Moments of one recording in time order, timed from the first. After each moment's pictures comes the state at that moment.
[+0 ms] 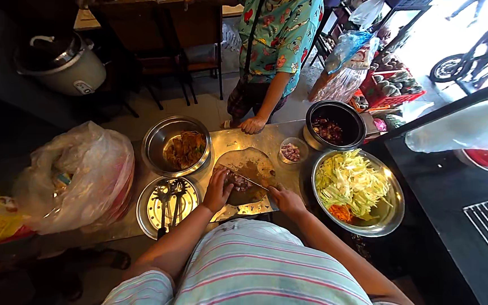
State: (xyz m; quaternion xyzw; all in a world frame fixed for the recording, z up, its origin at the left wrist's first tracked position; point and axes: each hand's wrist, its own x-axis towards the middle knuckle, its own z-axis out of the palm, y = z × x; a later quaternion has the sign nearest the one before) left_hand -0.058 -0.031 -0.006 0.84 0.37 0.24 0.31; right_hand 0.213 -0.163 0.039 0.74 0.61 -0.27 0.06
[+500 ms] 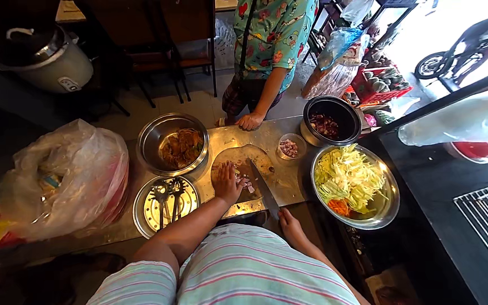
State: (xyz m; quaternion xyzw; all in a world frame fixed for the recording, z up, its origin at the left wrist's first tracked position) left_hand -0.004 -0.034 -0.016 0.85 0.45 0.05 0.25; right_hand 0.170 -0.256 0.010 0.81 0.37 -0.41 -0.22
